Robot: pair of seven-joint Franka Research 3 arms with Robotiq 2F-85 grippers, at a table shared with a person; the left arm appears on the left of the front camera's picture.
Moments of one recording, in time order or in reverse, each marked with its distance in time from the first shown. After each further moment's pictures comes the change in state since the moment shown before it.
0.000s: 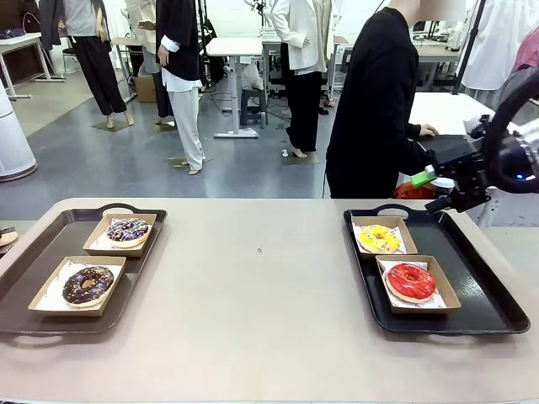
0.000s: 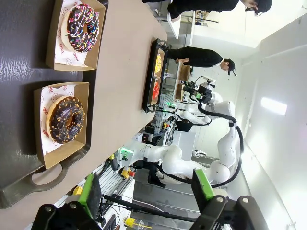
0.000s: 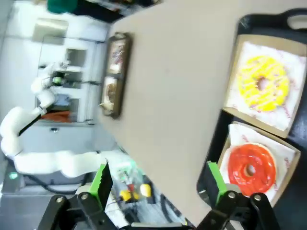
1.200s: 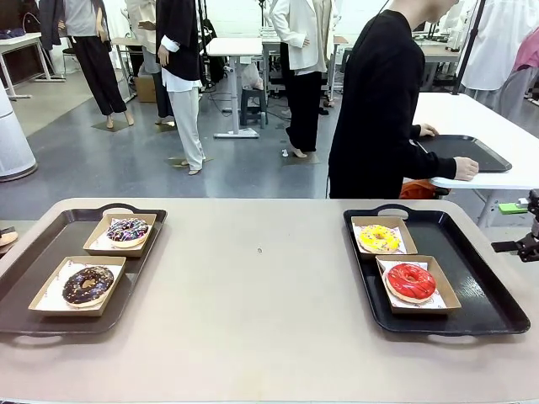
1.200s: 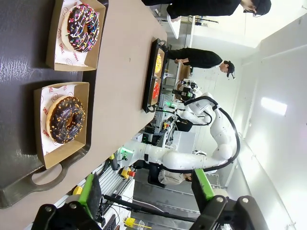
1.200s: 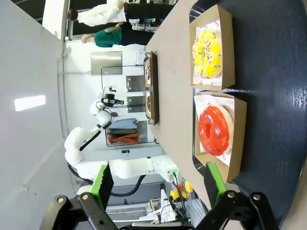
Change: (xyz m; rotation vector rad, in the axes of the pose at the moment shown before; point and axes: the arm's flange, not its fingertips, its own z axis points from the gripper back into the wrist) left arm 0.000 0.000 0.000 0.000 0.000 0.000; right arm -0.063 -0.163 0.086 0.310 -0.101 -0.294
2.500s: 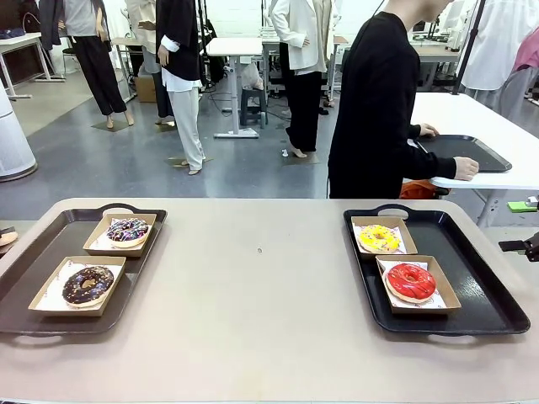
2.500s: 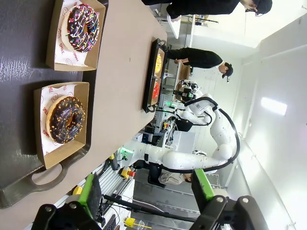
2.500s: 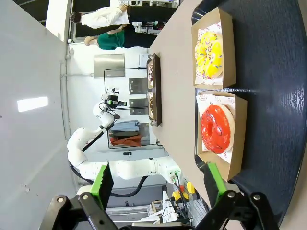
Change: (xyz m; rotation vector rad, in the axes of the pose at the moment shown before) left arm 0.000 0.000 0.000 0.000 0.000 0.000; right arm -0.004 0.002 0.007 0.010 -0.011 0.001
